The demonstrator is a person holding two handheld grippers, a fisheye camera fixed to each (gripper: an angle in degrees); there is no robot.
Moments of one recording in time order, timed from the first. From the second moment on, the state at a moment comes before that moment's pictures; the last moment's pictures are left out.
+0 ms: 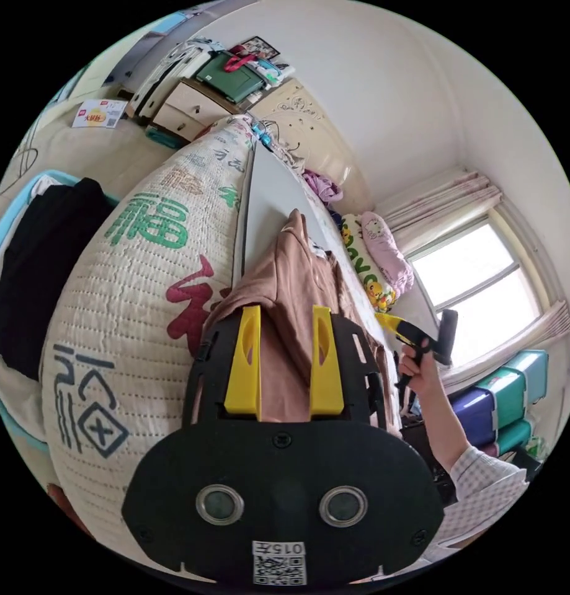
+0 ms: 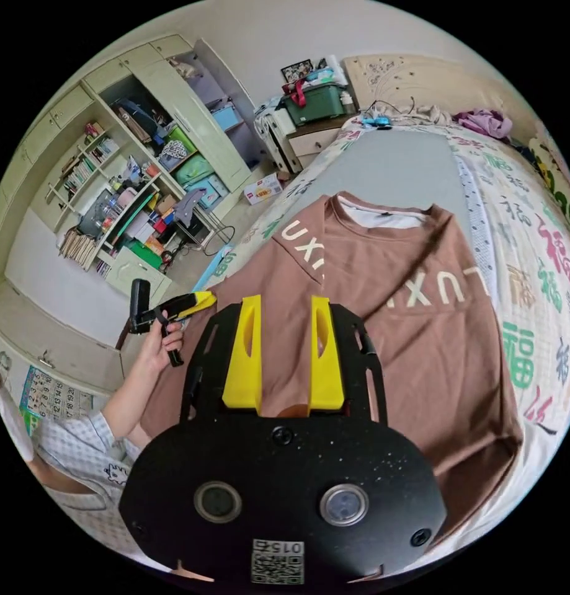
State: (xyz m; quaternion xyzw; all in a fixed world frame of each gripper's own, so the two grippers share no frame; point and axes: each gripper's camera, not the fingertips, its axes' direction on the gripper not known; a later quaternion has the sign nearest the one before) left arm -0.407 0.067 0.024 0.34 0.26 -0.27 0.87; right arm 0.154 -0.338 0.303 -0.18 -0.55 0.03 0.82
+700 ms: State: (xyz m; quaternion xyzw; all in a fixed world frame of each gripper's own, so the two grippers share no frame) left arm -0.449 0.093 0.040 0.37 0.29 -0.34 0.81; right arm 0.019 -0.422 0.344 -0.23 -0.37 -0.03 0.90
